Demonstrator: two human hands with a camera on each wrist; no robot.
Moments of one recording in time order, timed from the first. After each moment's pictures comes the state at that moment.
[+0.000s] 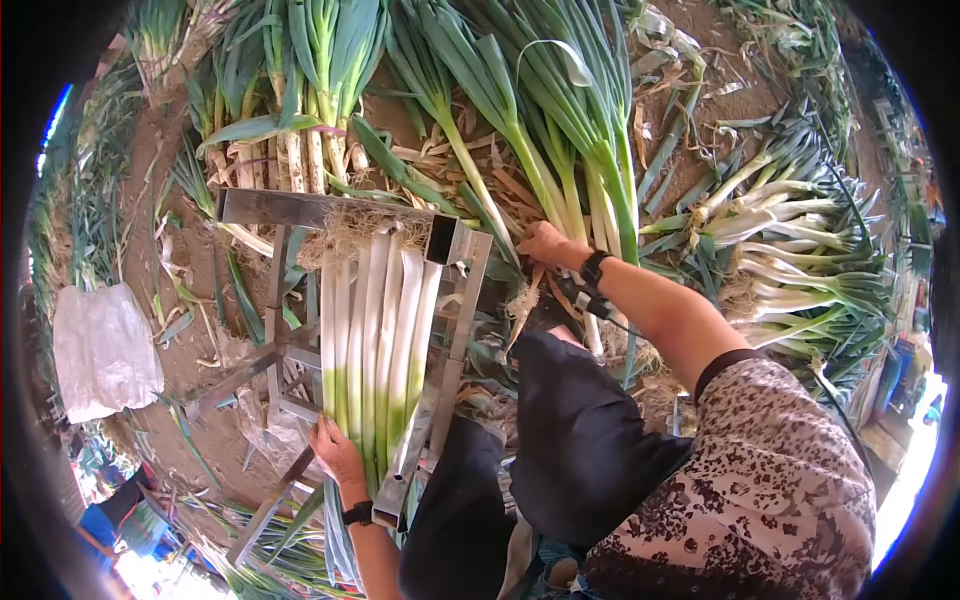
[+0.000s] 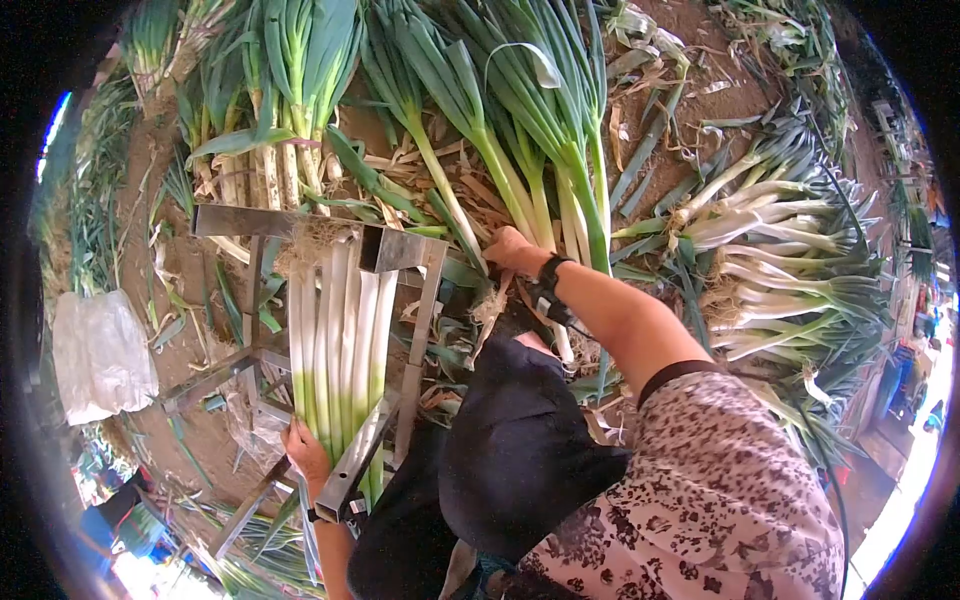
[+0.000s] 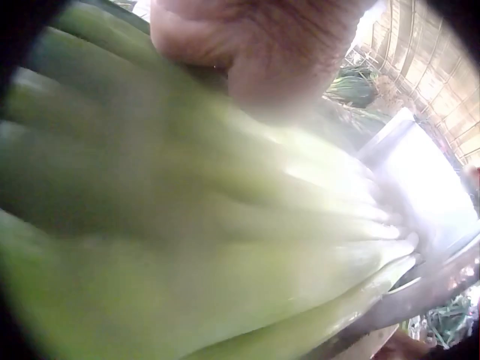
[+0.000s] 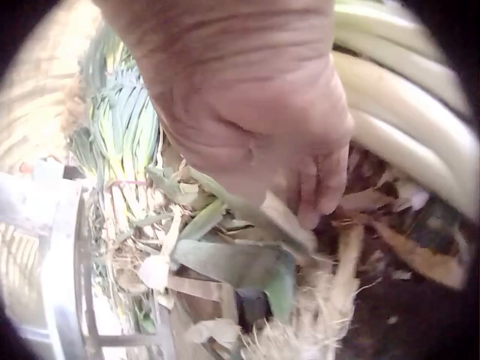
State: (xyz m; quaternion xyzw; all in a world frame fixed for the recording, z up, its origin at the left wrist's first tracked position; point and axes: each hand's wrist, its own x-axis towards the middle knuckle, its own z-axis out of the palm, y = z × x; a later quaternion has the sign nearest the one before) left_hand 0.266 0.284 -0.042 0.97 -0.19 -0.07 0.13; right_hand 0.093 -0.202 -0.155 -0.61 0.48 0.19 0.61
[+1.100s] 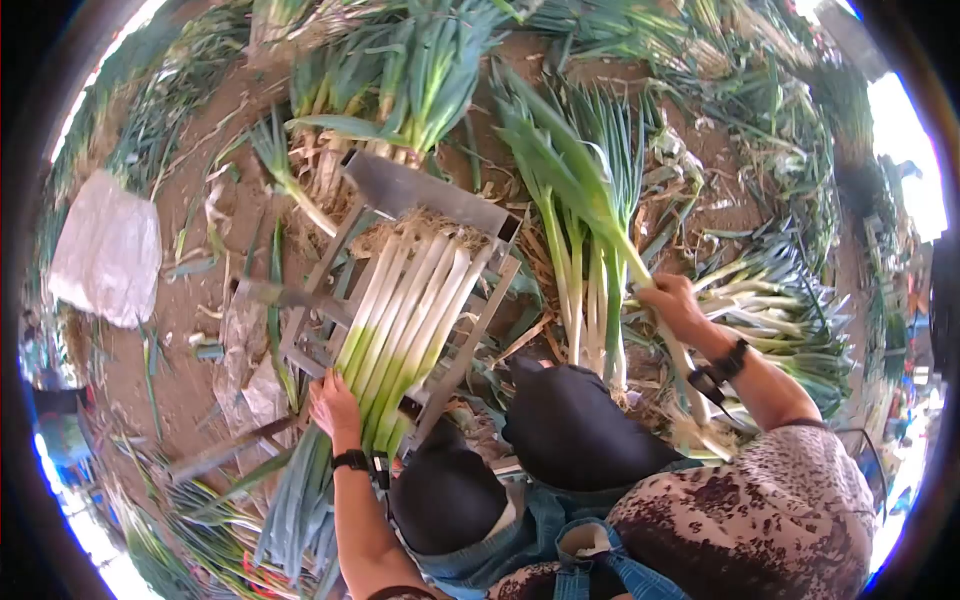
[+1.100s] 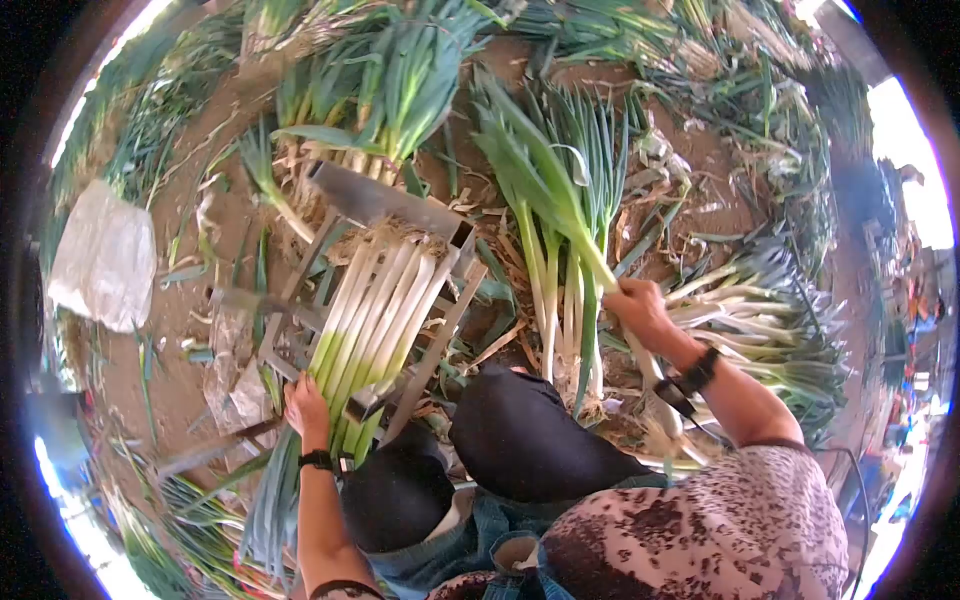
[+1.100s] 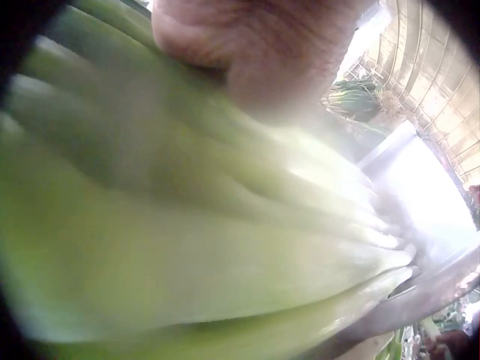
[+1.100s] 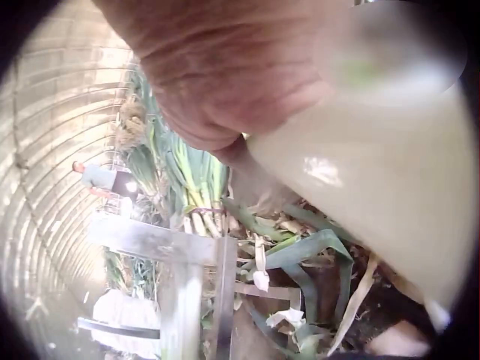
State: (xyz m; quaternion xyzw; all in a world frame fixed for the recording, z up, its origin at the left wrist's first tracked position) left_hand 0.251 0.265 -0.052 0.99 -0.13 0.01 0.06; right_hand -0.030 -0.210 0.119 -0.75 0.47 0.01 0.46
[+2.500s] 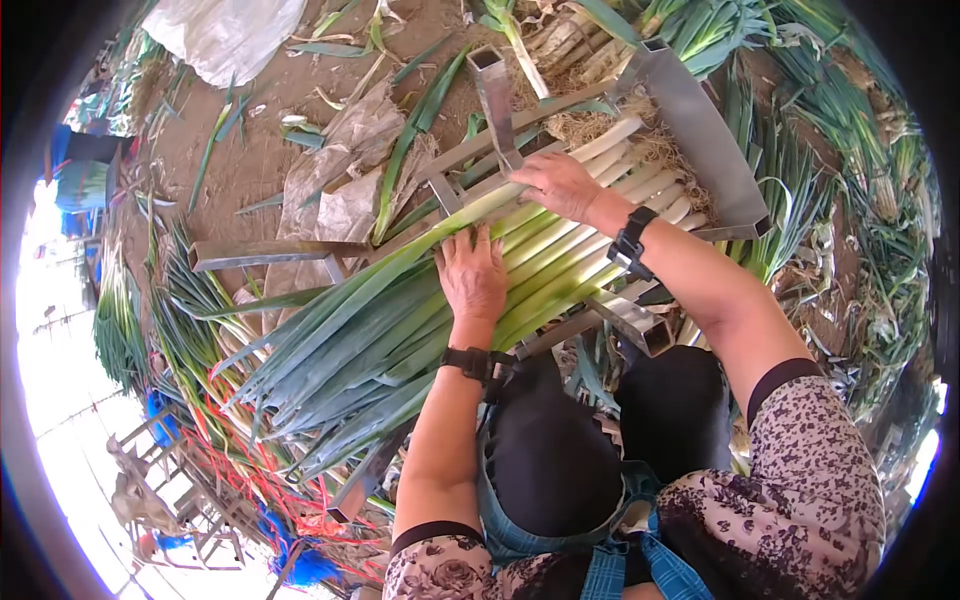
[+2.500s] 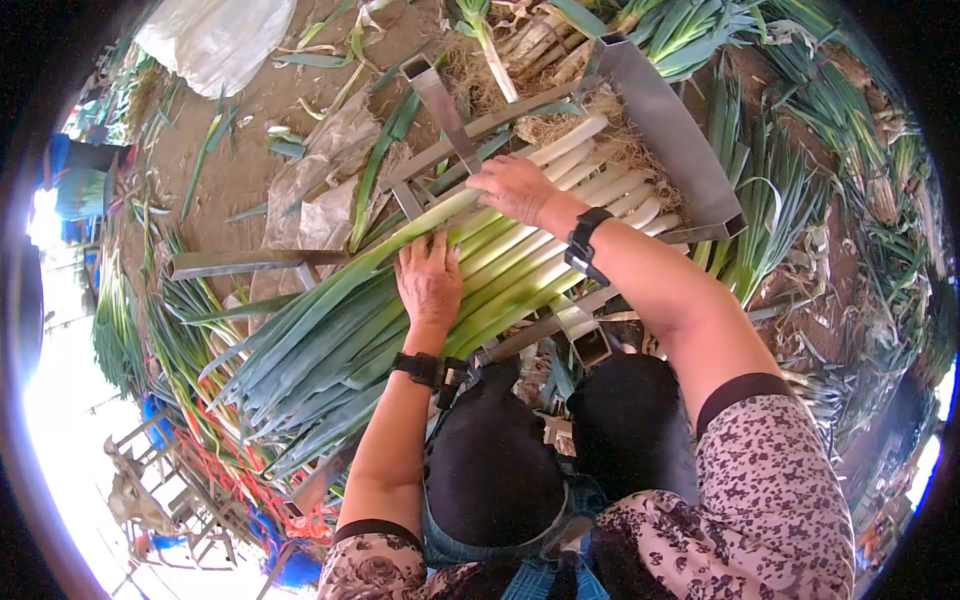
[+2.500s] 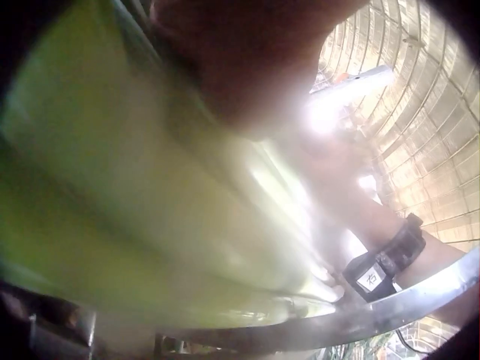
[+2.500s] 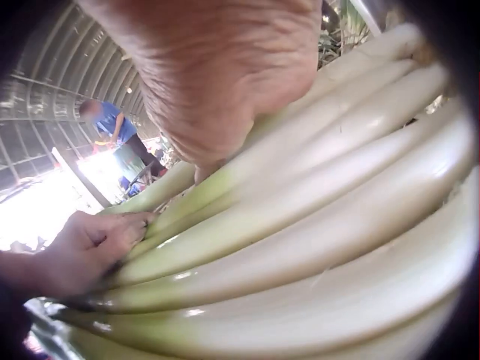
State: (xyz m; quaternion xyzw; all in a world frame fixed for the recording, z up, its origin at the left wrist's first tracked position) left_hand 0.232 0.250 -0.021 0.98 -0.09 0.09 0.17; right_hand 0.326 0.047 -0.028 -0.92 -0.31 -0.04 0.25
